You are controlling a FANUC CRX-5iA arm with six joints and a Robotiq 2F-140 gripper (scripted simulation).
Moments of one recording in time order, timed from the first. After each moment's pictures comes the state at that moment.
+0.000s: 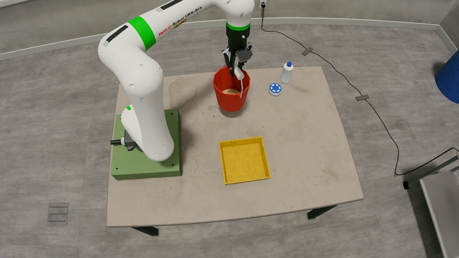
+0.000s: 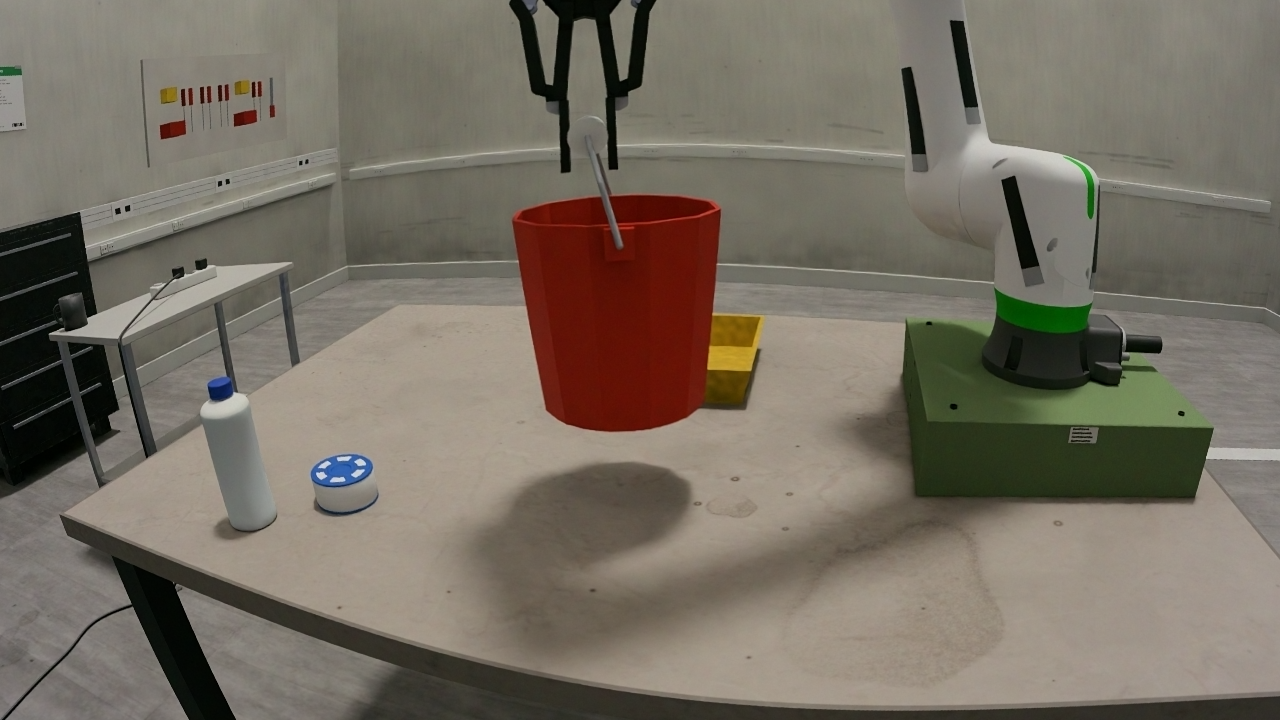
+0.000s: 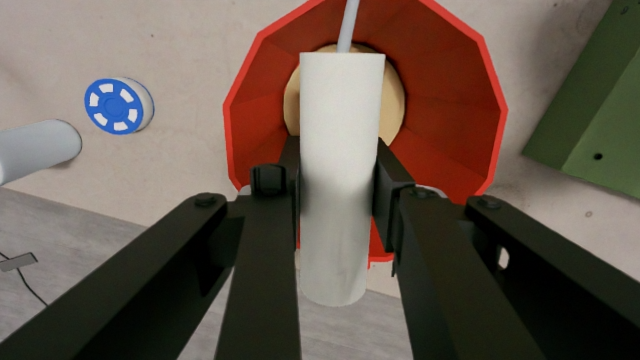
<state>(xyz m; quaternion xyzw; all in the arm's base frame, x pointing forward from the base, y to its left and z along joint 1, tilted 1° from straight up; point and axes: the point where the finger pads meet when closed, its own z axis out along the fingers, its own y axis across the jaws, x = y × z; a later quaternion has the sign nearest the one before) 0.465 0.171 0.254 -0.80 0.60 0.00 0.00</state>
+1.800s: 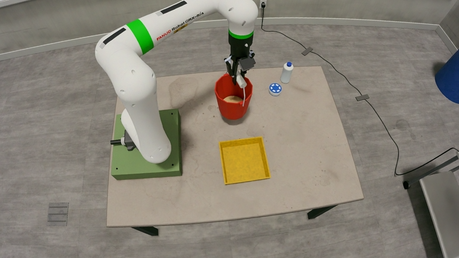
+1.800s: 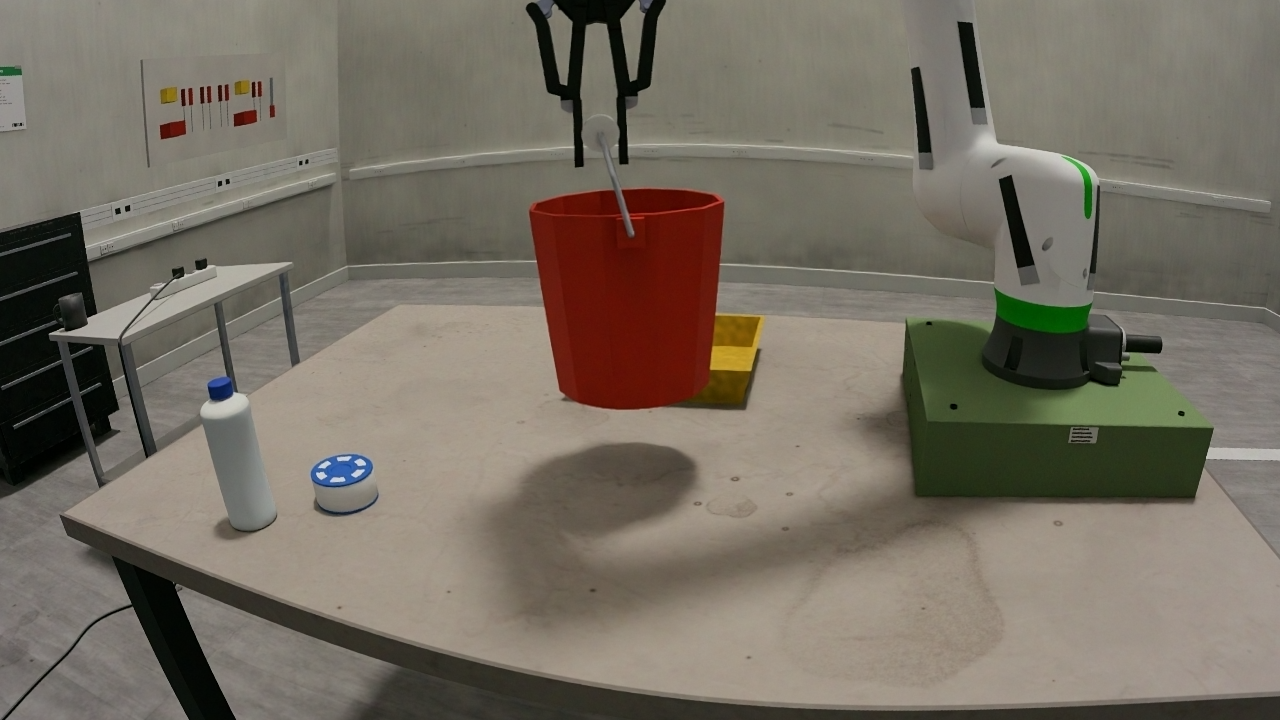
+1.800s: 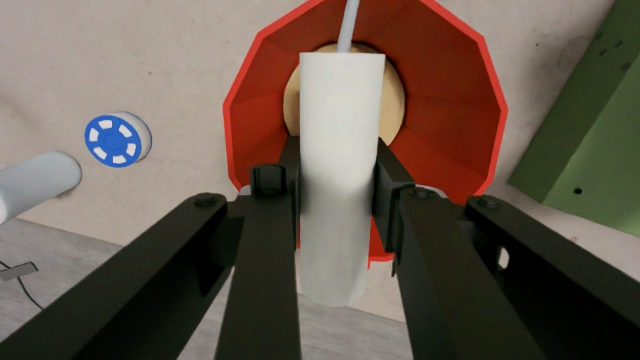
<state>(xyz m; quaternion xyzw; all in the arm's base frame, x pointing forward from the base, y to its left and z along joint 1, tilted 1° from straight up) 0.468 0.123 0.254 -0.80 0.60 0.00 0.00</state>
